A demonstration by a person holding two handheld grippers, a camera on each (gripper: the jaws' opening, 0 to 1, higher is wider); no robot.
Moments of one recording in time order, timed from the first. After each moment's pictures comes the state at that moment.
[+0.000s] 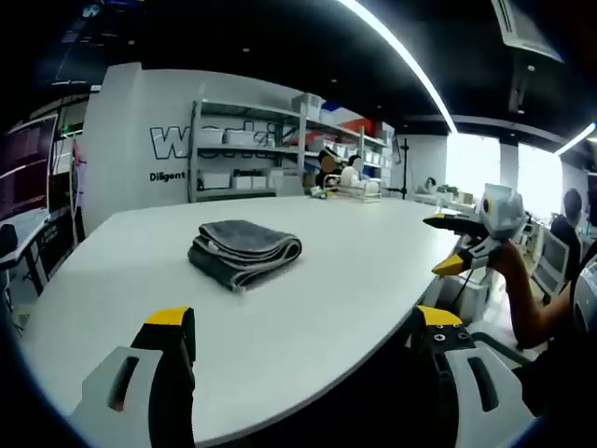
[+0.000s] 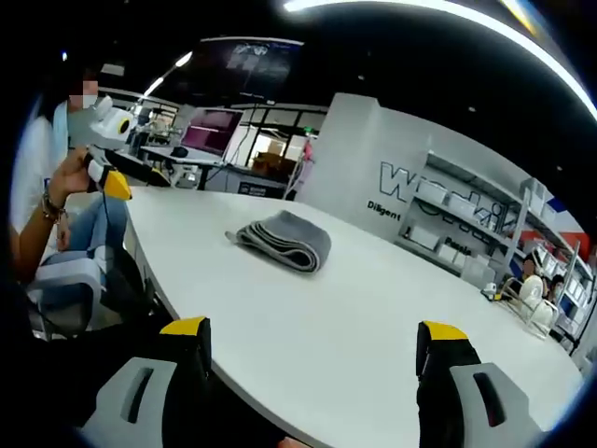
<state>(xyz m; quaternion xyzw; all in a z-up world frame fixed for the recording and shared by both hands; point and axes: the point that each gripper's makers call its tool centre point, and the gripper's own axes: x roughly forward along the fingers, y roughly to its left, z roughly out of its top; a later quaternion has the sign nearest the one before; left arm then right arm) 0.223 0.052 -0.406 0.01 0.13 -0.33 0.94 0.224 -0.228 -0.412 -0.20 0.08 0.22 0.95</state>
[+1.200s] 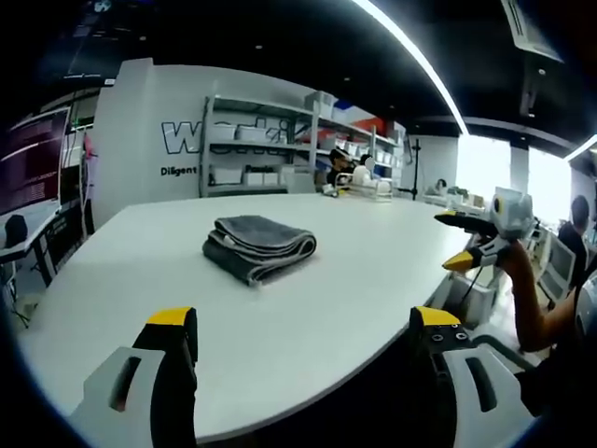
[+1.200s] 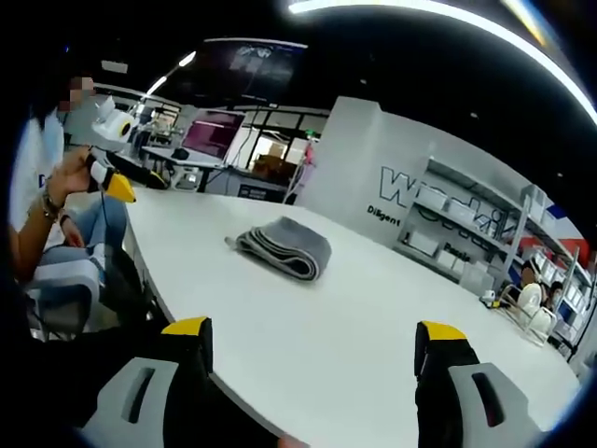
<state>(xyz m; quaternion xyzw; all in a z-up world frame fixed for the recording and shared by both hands) 0.228 0.073 -0.408 0.01 0.14 -0.30 0.94 0.228 -0.219 -0.400 -0.20 0.06 0.22 0.95</state>
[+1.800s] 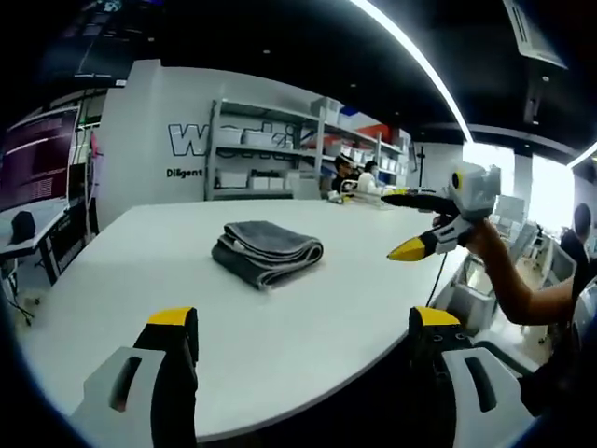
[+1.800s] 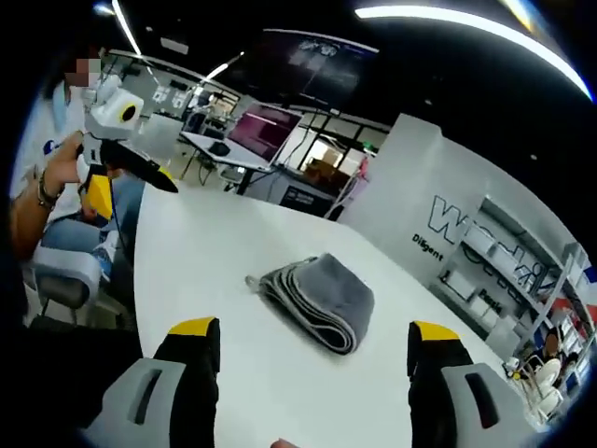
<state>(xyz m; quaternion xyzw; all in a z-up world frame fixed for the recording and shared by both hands) 0.226 0.087 -0.399 -0.01 0.13 -0.29 0.95 0.313 -0.098 -0.372 -0.30 0.05 0.33 0.89</state>
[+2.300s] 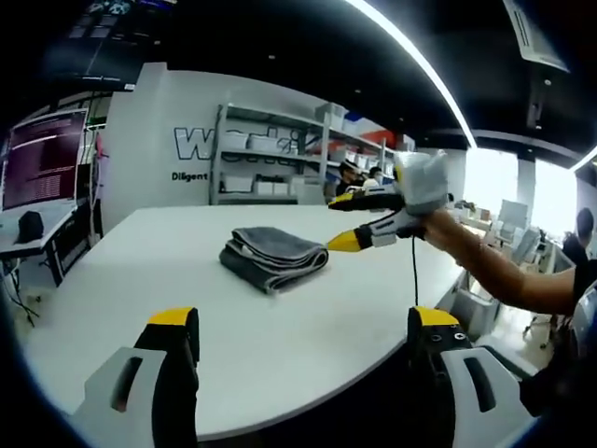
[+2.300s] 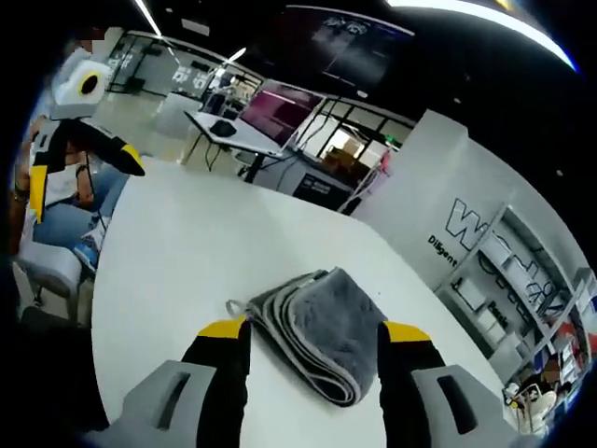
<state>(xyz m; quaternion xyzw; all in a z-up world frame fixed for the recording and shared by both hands) 0.223 0.096 -0.392 -0.02 0.12 -0.28 0.95 0.375 -0.037 -0.381 -0.34 0.08 0.35 0.87</state>
